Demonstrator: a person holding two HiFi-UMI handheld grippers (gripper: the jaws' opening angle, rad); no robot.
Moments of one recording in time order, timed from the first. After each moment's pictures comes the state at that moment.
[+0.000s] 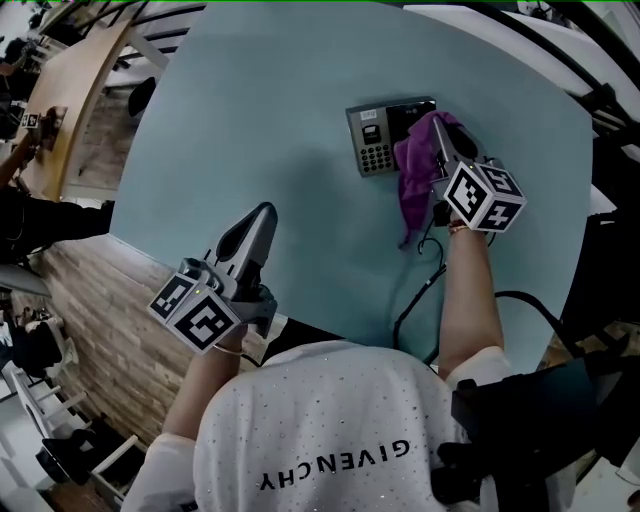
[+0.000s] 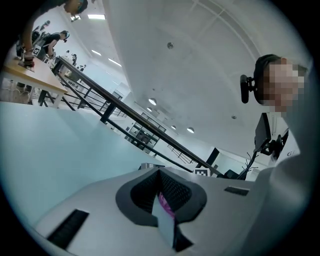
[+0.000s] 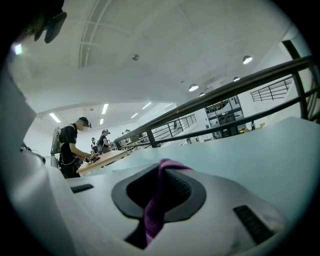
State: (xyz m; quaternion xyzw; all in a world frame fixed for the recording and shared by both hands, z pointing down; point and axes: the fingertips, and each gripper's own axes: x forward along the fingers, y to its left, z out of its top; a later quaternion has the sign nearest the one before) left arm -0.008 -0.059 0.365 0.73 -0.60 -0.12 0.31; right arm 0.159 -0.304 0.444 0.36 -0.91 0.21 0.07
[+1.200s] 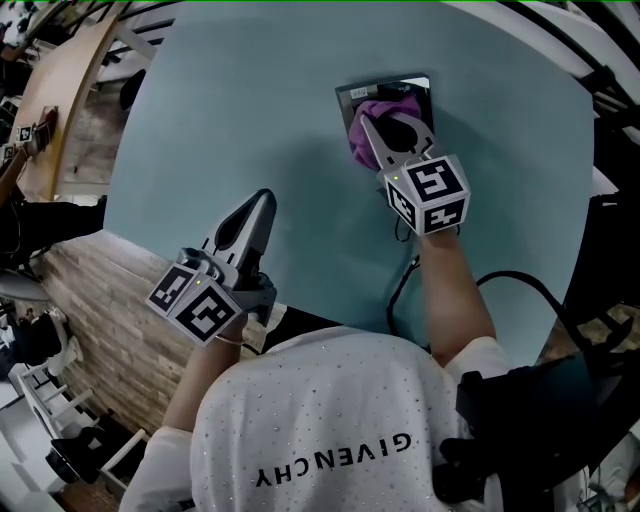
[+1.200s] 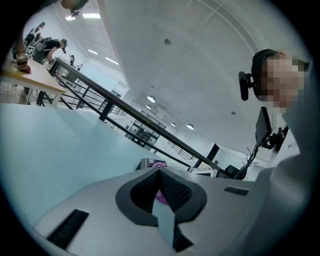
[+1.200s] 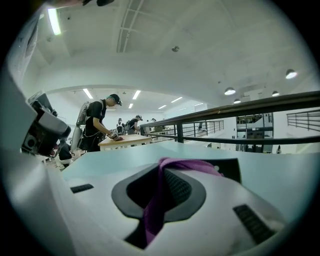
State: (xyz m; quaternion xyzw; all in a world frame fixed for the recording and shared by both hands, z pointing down) left arm 0.003 -0.055 0.373 0.73 -0.60 -0.09 0.31; right arm 0.074 -0.218 0.441 0.23 -0.96 0.07 0.13
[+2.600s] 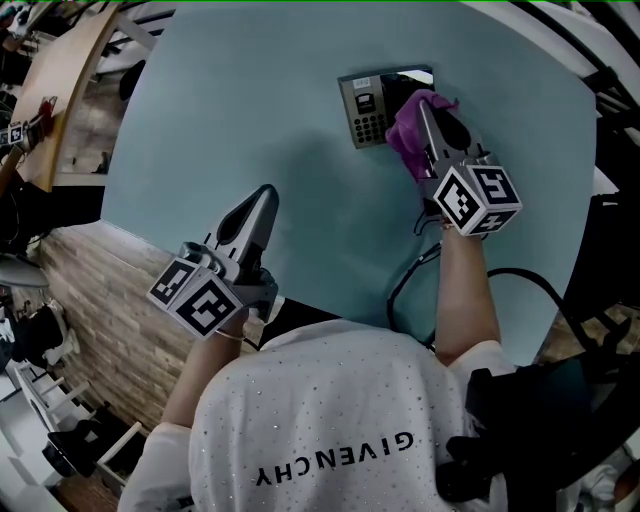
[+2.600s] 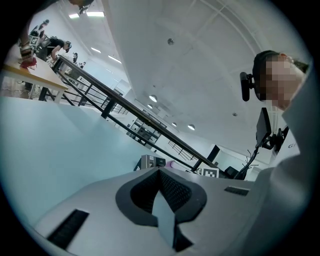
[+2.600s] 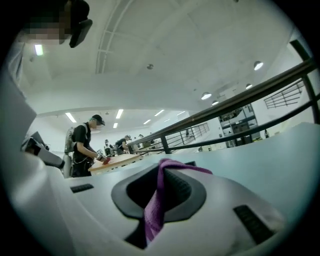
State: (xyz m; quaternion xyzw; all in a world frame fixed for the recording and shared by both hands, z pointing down) left arm 0.005 -0.048 0.383 0.73 -0.60 -0.10 0.32; right arm 0.144 -0.251 0.419 0.31 -0.94 0.15 0.02
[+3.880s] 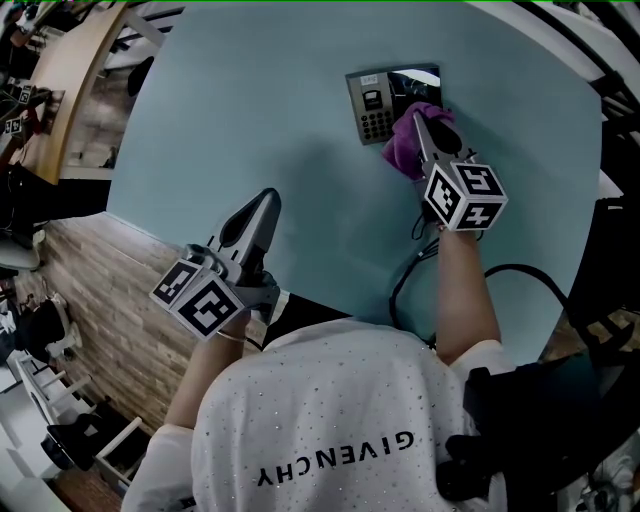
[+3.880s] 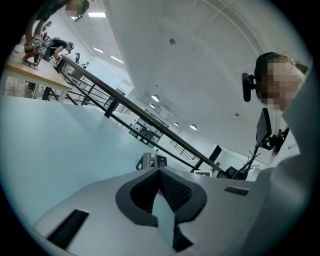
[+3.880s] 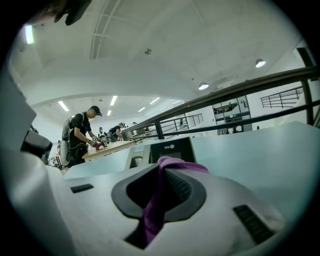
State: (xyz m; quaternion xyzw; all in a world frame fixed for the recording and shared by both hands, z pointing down) left arm 0.004 -0.036 0.388 0.72 -0.61 -0.10 0.33; right arm 0.141 -0.245 0.470 0.33 -0.92 0.17 0.10
